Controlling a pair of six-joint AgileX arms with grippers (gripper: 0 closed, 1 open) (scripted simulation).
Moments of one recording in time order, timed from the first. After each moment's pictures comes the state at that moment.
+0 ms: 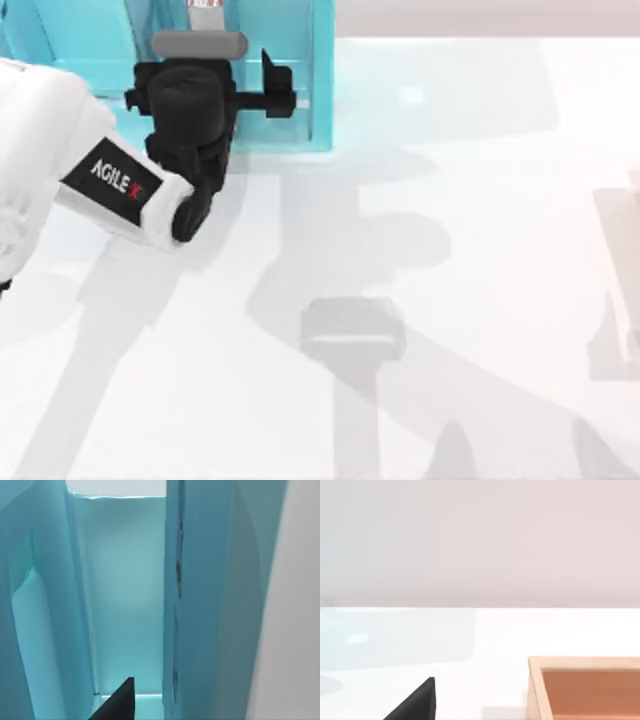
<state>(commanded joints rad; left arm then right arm) -0.37 2.37 1.26 1.01 -0.29 -0.02 0.00 0.00 0.00 0.00 0.00 0.00</state>
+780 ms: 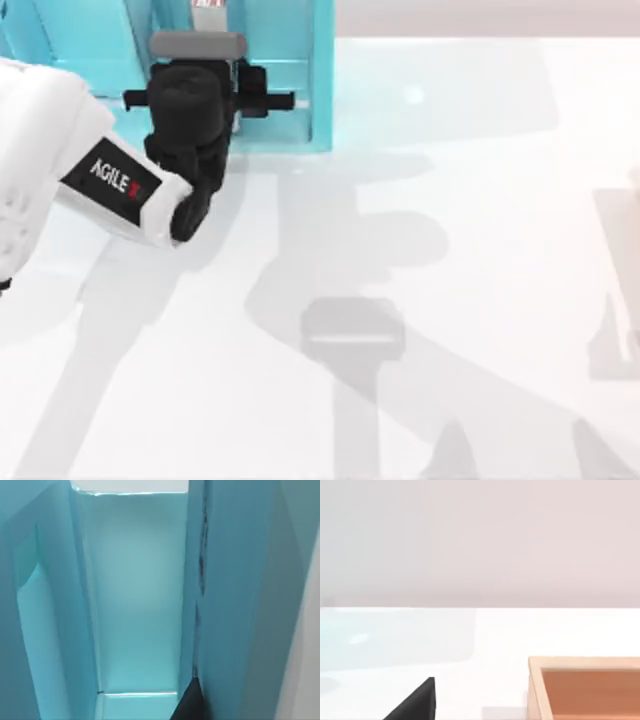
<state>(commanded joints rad) -0.37 2.37 1.26 1.01 -0.29 -0.02 0.00 0.00 0.00 0.00 0.00 0.00</state>
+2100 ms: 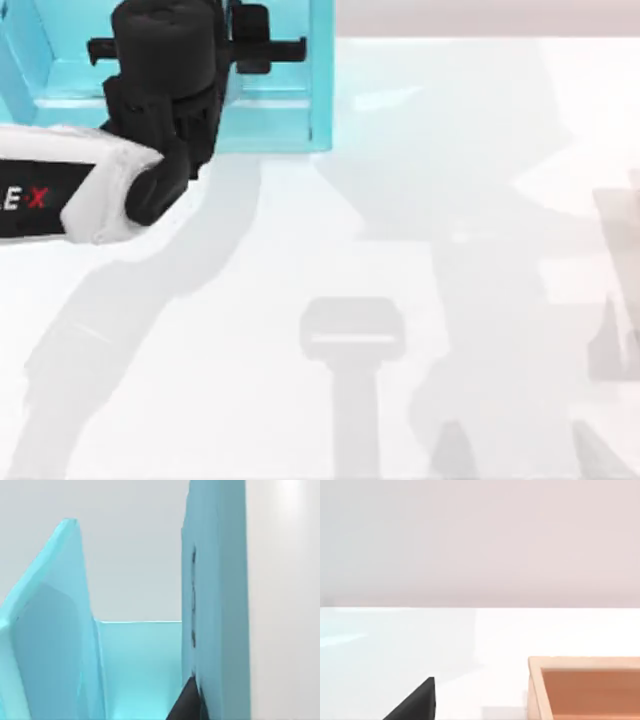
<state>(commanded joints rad) -0.49 1.81 1.02 0.68 -0.42 -0.04 0.00 0.00 0.00 0.00 0.00 0.00</state>
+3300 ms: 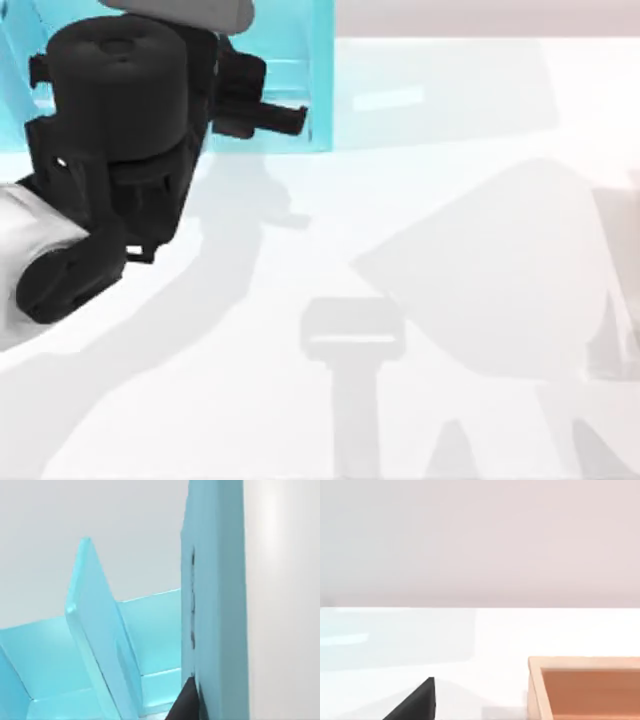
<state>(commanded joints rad) -0.68 1.33 0.84 0.29 -0.58 0.10 0.00 0.00 0.00 0.00 0.00 0.00</state>
